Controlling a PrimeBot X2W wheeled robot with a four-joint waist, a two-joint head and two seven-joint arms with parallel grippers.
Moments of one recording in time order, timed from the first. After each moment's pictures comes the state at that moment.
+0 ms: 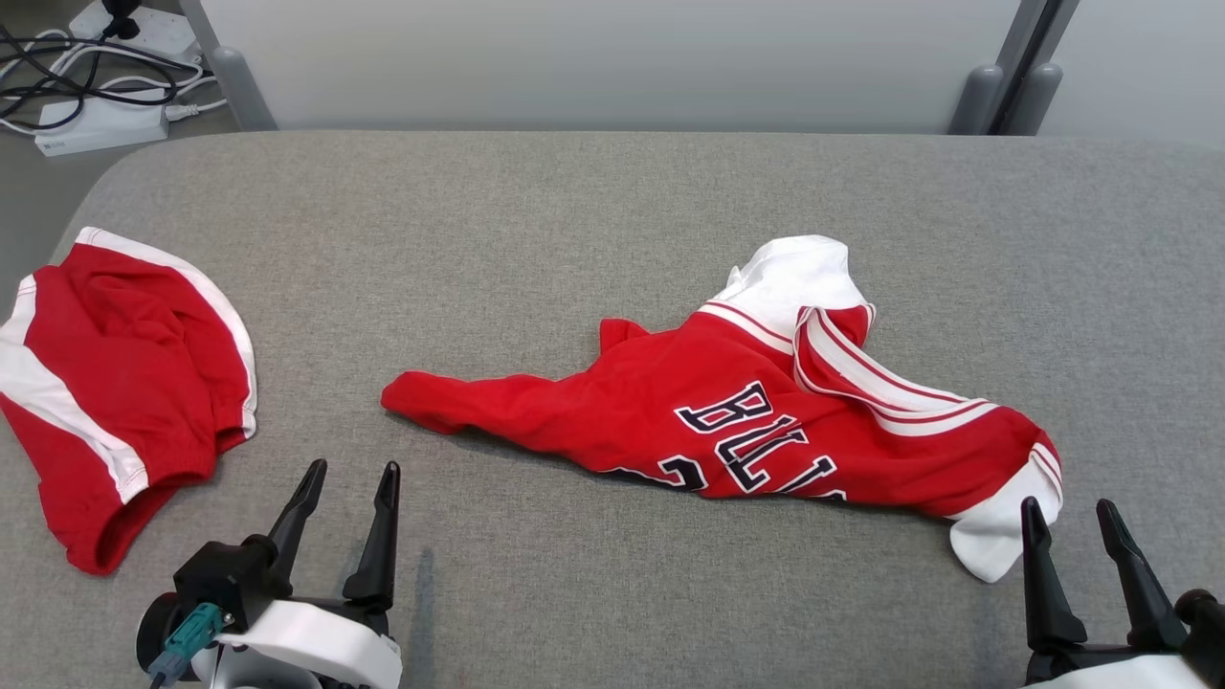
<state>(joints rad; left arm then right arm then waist) -0.06 0.17 -0.18 0.24 -0.37 -0.03 -0.23 0.09 -0.06 -0.05 0.11 0.27 0.13 -0.25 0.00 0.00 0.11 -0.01</state>
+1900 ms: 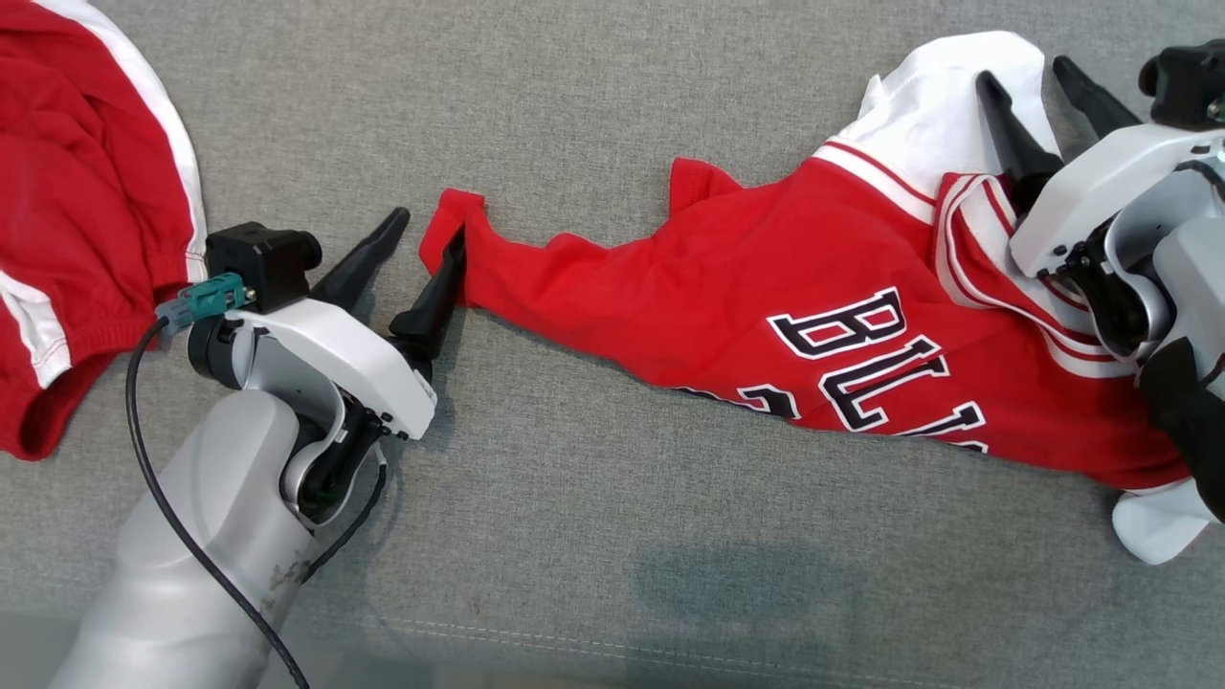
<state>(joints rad) -0.67 0.27 -0.52 0.53 -0.76 -0.12 -0.08 -1.06 -0.36 0.73 0.93 0.80 0.13 -0.16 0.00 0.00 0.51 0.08</state>
